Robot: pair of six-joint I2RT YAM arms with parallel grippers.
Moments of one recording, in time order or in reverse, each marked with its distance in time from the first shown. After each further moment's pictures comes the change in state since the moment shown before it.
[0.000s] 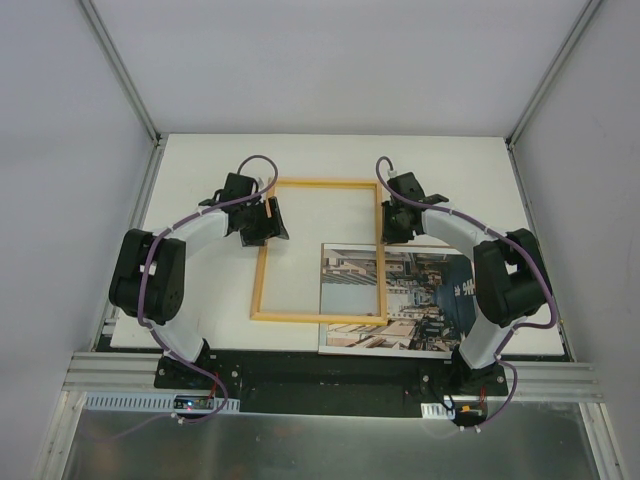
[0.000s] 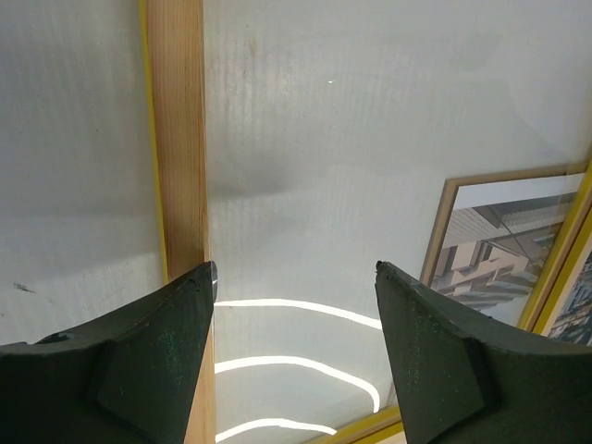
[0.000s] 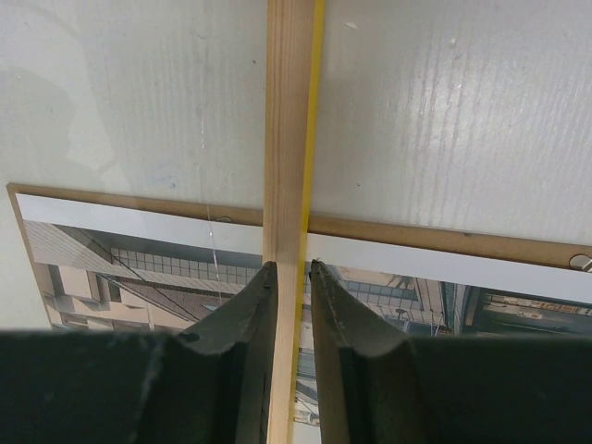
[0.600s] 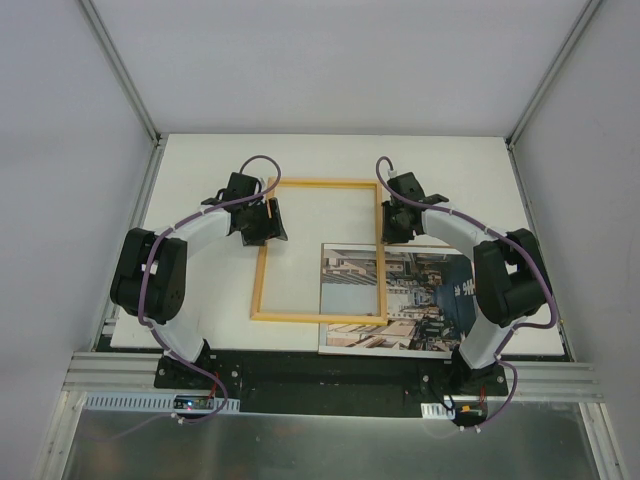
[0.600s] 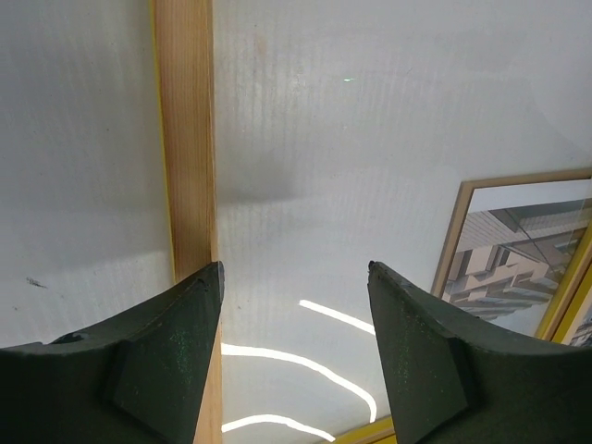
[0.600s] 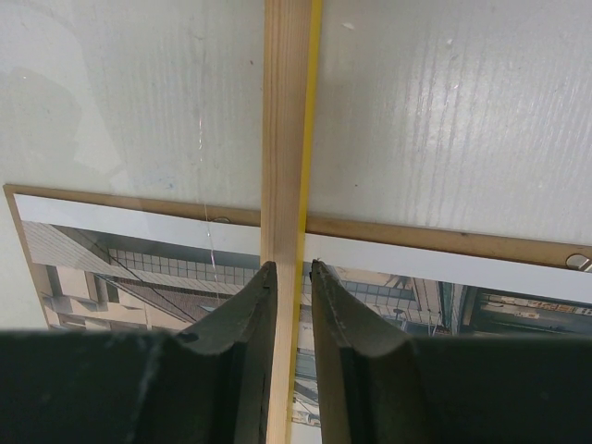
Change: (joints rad) left arm -0.024 0.008 0.019 -0.029 -0.058 0.017; right arm 0.000 0.000 0.000 0.000 0.006 -0.002
